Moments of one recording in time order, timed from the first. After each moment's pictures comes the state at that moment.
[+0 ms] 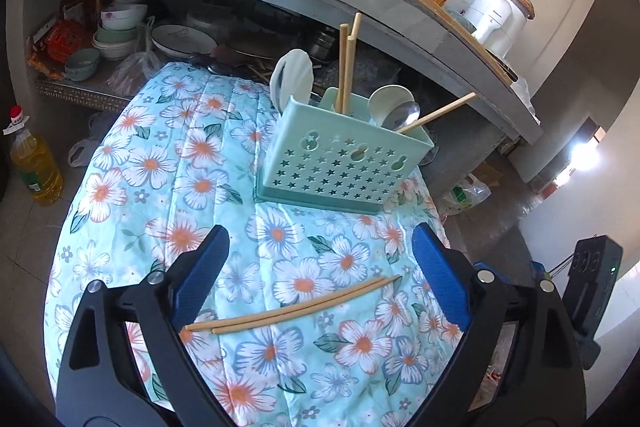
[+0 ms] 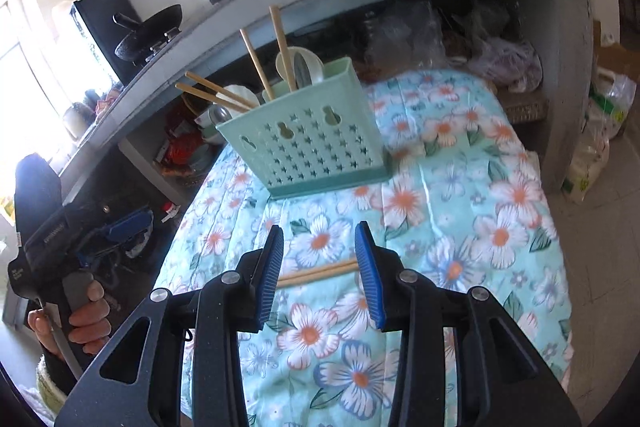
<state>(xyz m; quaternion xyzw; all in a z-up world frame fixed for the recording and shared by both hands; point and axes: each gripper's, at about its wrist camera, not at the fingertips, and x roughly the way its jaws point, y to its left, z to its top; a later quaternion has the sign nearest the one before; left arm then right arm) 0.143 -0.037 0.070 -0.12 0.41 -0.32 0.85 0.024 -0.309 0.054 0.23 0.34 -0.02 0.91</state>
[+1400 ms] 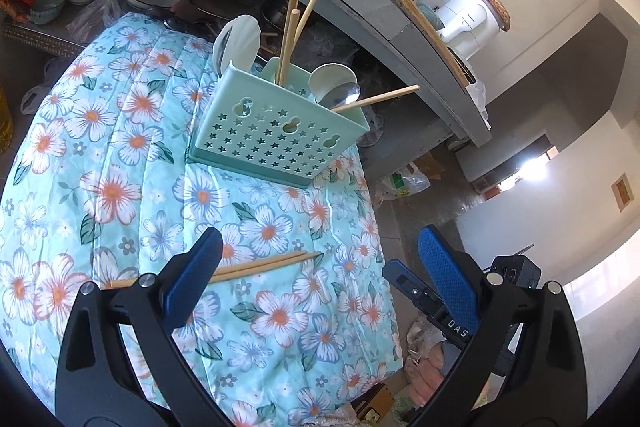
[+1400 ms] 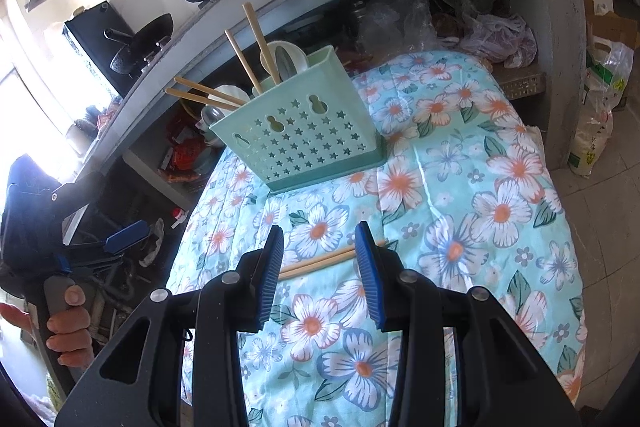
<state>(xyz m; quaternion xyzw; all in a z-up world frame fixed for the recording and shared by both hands) 0.141 -0.043 0.076 -0.20 0.46 -0.39 0.77 0.018 -0.320 0.043 0.28 0.34 -0.01 0.90</state>
